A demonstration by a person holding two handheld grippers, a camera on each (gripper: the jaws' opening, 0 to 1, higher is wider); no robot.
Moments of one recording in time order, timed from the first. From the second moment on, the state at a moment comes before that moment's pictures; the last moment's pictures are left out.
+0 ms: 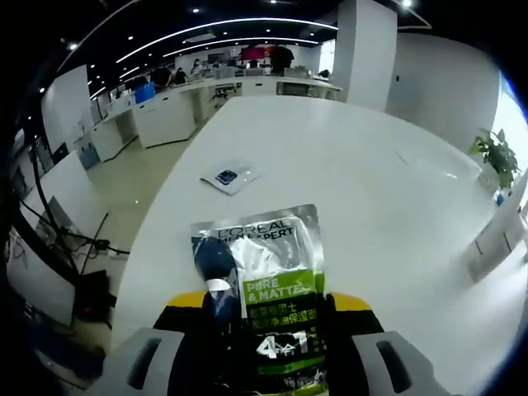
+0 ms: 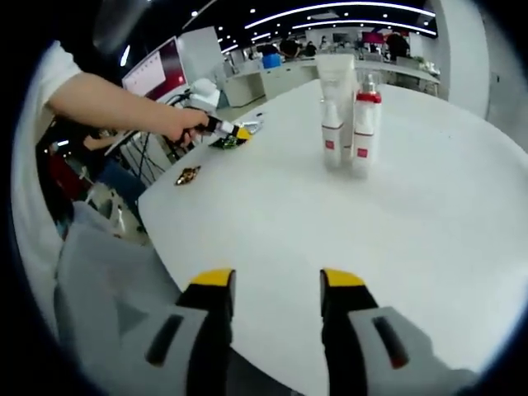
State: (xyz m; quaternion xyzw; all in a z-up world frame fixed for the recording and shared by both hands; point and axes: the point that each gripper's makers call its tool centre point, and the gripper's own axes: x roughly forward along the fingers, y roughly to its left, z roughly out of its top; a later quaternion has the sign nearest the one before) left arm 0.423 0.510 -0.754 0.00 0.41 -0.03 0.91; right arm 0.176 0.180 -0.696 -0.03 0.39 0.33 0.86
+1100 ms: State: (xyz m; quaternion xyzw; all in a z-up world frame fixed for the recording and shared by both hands) left arm 0.343 0.391 -0.685 -0.05 0.35 -0.22 0.91; right arm 0.183 0.195 -0.654 0.02 0.34 0.33 0.88
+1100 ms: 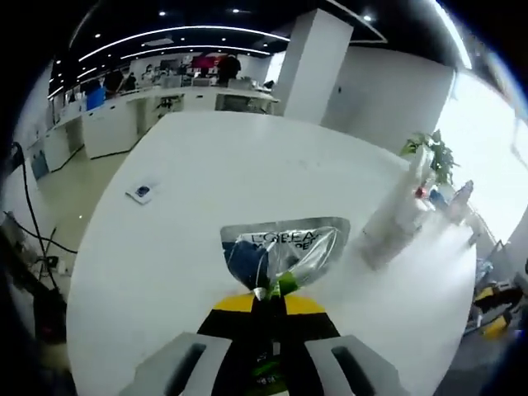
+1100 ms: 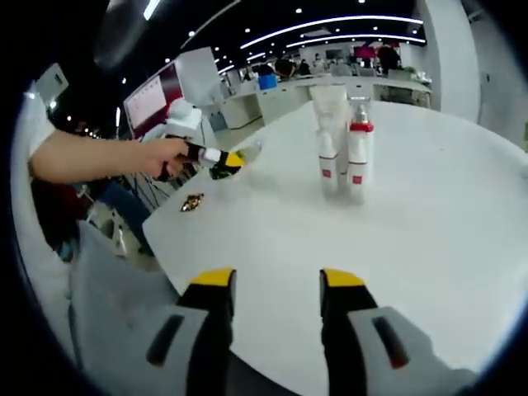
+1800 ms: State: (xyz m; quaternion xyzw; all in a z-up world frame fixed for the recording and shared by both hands) left arm 0.203 0.285 -0.595 0.06 0.26 -0.35 0.90; right arm 0.181 0.257 -0.565 0.41 0.29 0.36 0.79
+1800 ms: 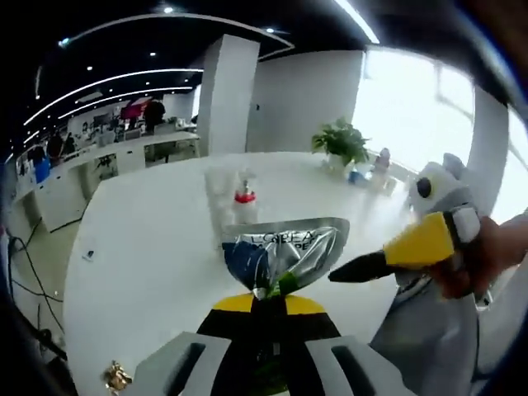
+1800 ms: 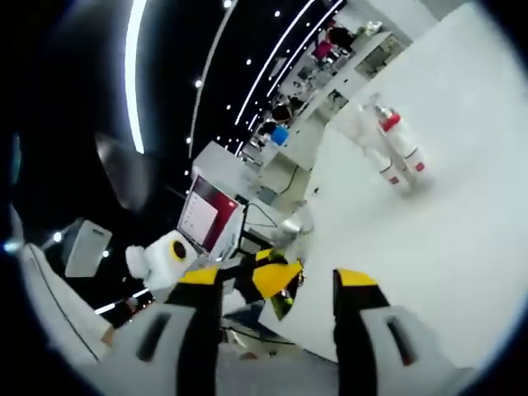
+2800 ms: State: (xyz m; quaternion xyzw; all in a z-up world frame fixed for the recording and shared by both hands) left arm 0.167 0.252 -0.590 -0.01 0.26 -0.41 0.88; right arm 0.187 0.239 -0.575 0.40 0.36 0.31 0.78
